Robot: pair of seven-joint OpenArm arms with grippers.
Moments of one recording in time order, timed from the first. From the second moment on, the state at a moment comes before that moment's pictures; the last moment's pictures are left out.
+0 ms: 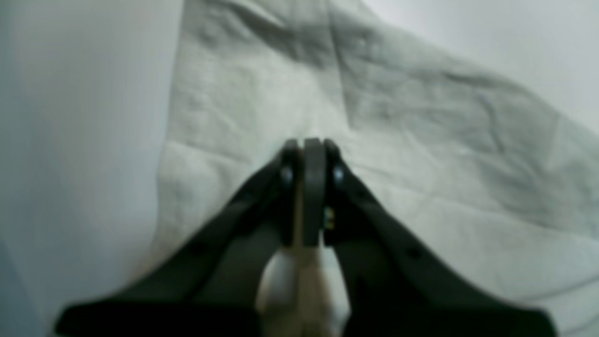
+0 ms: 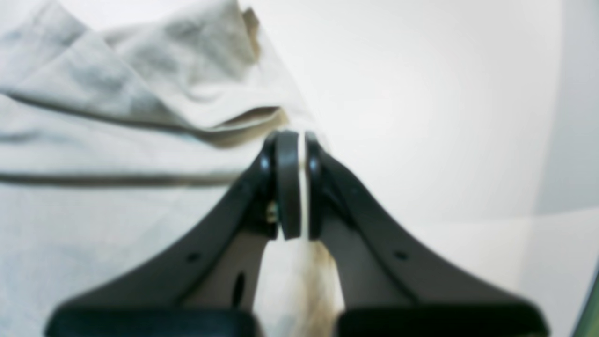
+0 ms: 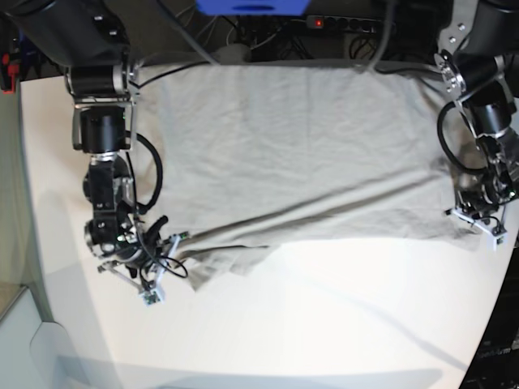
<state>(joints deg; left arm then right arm) -23.2 -23.0 -28.6 44.6 -8.2 -22.0 38.1 25.8 5.4 2.4 61.0 -8.5 23.8 -37.8</state>
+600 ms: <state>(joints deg) -23.0 -24.0 -29.0 41.0 -8.0 -22.5 36.2 13.3 9.3 2.6 66.5 -7.3 32.3 -33.7</state>
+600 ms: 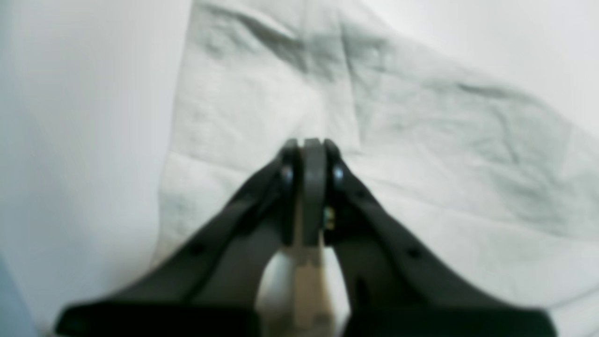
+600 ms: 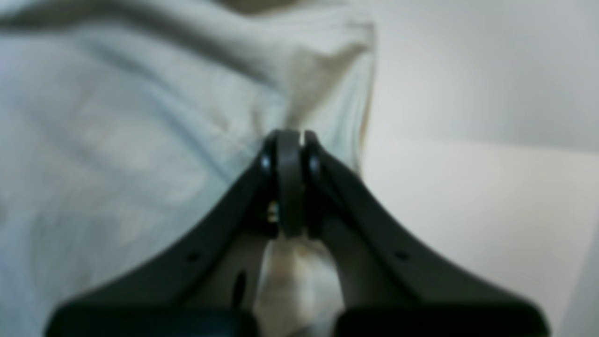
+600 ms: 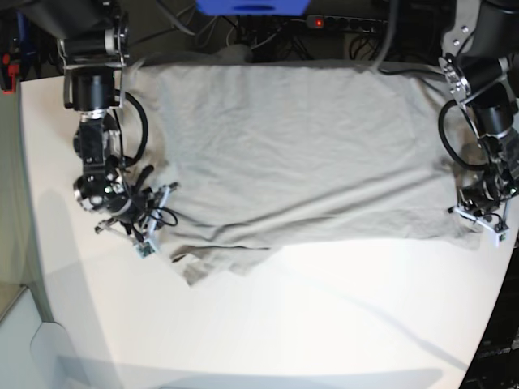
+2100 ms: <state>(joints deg) -20.4 -24.2 -29.0 45.7 -7.7 -22.7 39.7 20.1 8.5 -7.4 63.3 -8.9 39.0 -35.1</state>
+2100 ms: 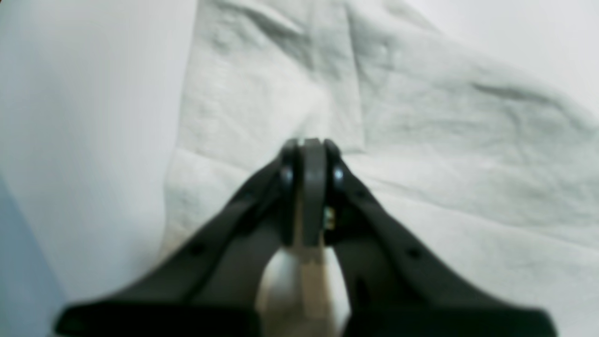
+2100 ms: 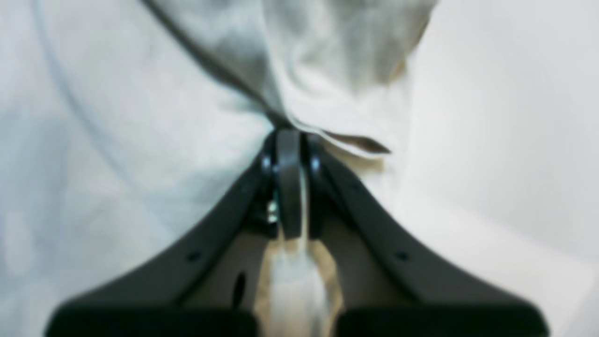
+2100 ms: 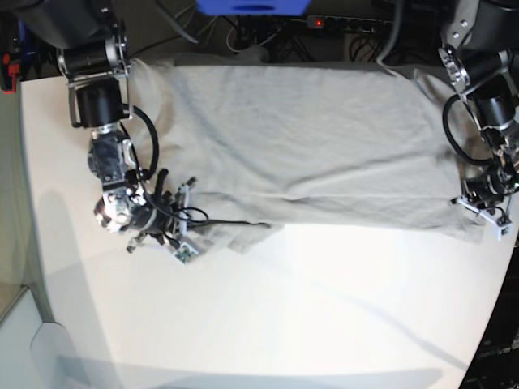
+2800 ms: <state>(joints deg) -19.4 -24.3 -29.0 45.9 -8.3 -22.7 38.7 35.6 5.8 -8.4 48.4 -9.0 28.3 -19.3</state>
